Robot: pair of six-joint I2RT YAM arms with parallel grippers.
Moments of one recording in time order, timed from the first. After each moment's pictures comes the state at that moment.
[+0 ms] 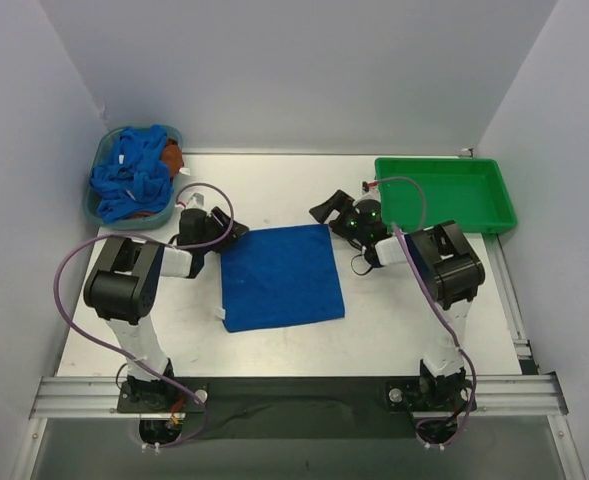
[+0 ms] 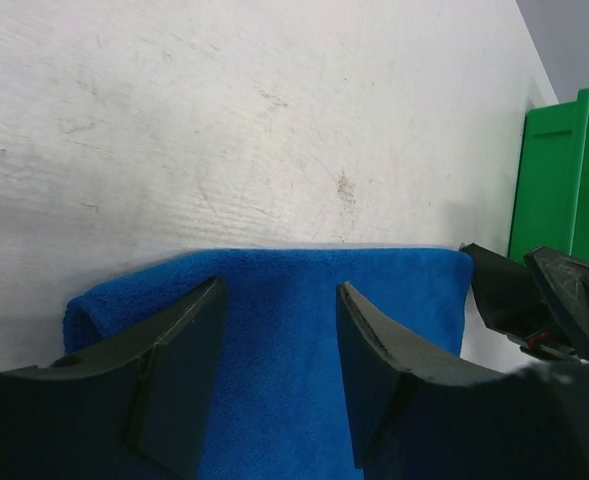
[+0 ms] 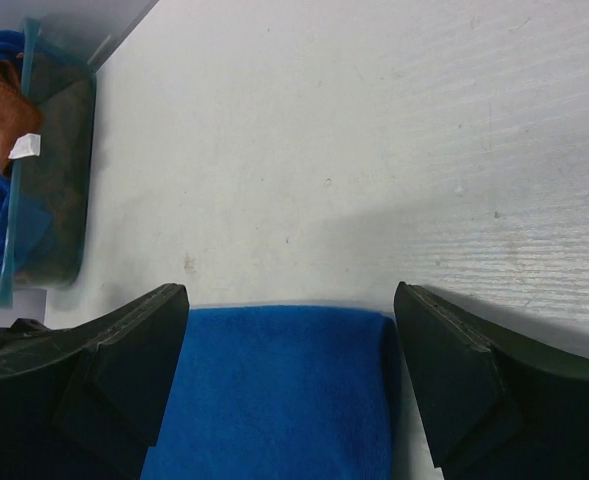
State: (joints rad) left arm -0.22 1.86 0.76 0.61 0.20 -0.91; right arm 0.35 2.02 0.91 0.75 -0.15 0.82
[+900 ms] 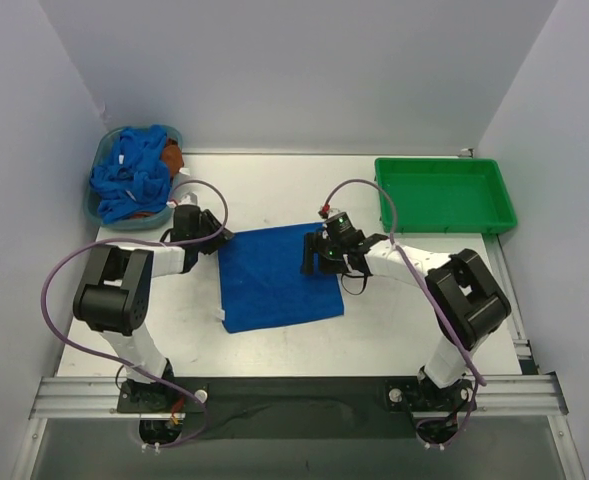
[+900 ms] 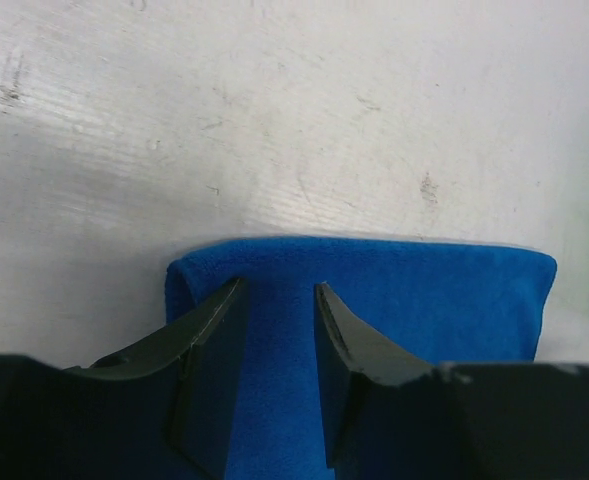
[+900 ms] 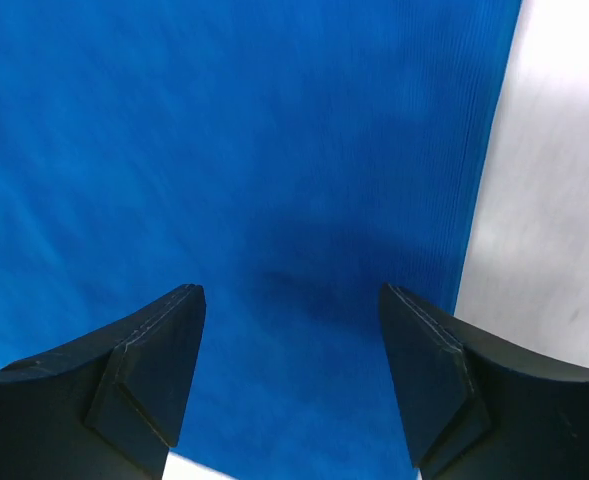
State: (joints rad) left arm -0.18 1.76 0.79 0.33 0.11 -0.78; right arm 0.59 1.71 0.96 -0.13 -0.06 0.47
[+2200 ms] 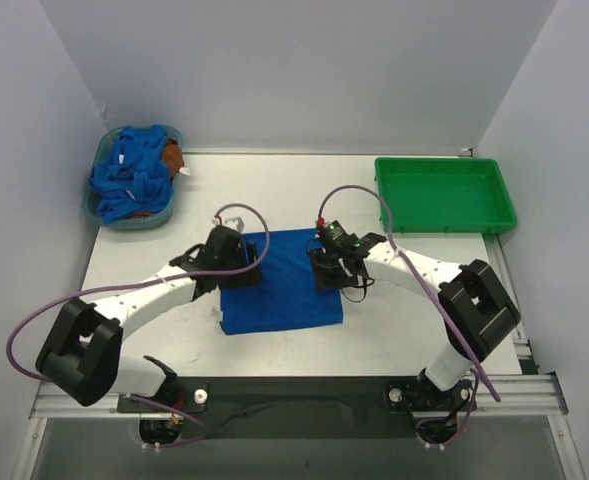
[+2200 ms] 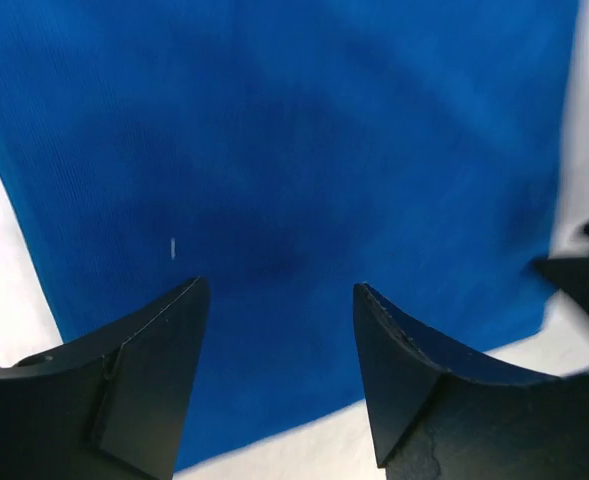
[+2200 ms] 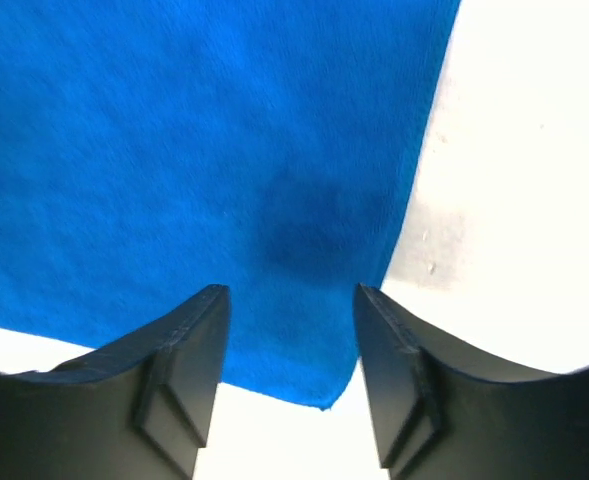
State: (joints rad) left arm -0.54 1.36 0.79 -0.26 -0.02 -0.65; right arm 0.69 1.63 1.00 -0.51 0.04 0.44
